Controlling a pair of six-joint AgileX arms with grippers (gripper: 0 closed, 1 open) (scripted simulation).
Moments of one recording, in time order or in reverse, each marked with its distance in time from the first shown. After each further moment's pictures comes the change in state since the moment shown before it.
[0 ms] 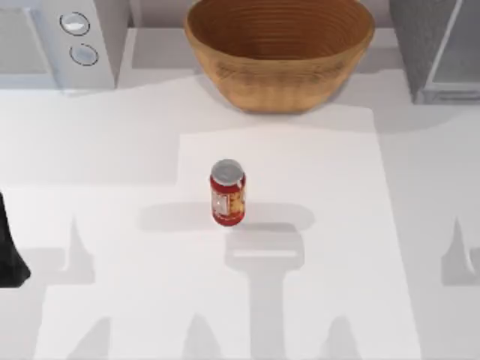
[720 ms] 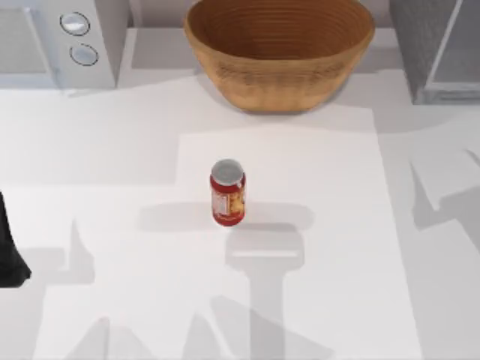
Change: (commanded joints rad) left arm 0.000 0.000 0.000 0.000 0.000 0.000; right arm -0.081 0.561 0.425 0.357 -0.367 0.004
